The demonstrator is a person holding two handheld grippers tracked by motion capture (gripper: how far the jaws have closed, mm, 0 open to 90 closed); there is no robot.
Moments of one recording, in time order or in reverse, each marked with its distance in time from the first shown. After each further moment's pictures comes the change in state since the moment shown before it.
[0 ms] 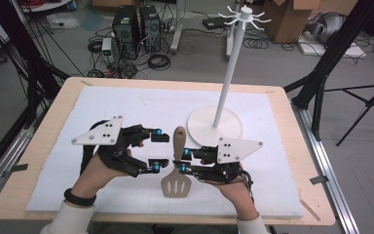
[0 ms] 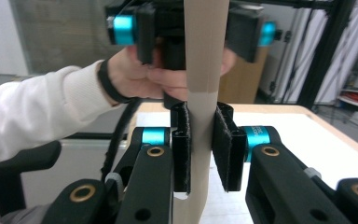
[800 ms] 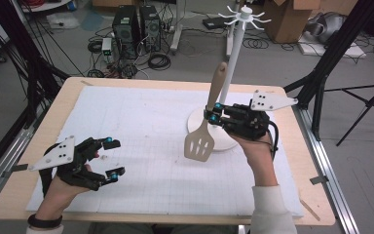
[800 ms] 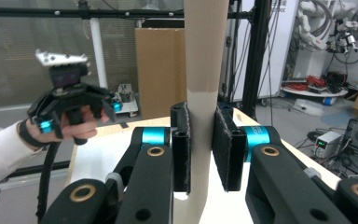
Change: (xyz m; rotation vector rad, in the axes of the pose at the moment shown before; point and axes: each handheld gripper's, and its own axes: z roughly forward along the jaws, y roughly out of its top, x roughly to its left) left arm -0.019 -0.063 -0.095 0.035 0.282 -0.039; right arm -0.083 0.039 -0.053 -0.036 -0.180 0.107
